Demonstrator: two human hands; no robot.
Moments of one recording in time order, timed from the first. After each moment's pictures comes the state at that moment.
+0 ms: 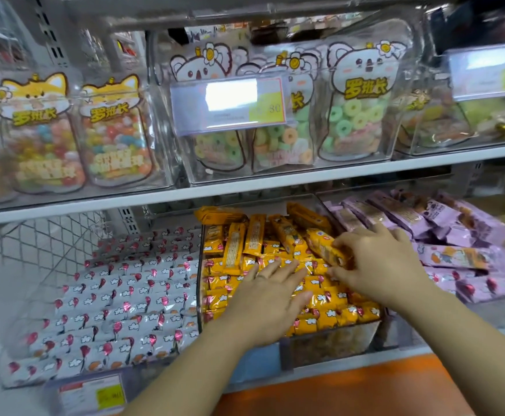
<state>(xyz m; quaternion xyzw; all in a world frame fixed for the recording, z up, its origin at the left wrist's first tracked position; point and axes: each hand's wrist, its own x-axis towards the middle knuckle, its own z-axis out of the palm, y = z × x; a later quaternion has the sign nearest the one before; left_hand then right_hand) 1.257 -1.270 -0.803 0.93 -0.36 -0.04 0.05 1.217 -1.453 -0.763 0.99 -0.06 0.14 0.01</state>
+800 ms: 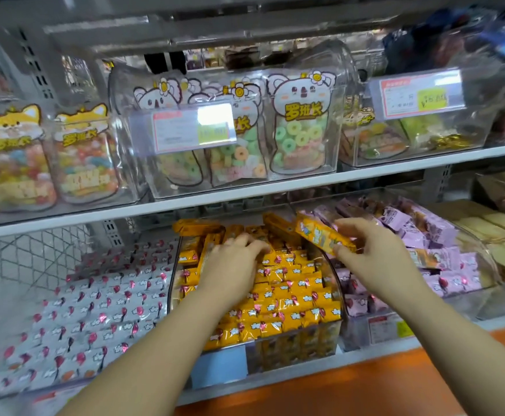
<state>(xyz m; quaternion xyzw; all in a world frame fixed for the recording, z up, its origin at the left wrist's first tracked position) 1.280 -1.292 -0.772 0.95 -0.27 0.12 0.06 1.188 -1.490 -0.754 0.89 -0.07 0.27 -0.35</state>
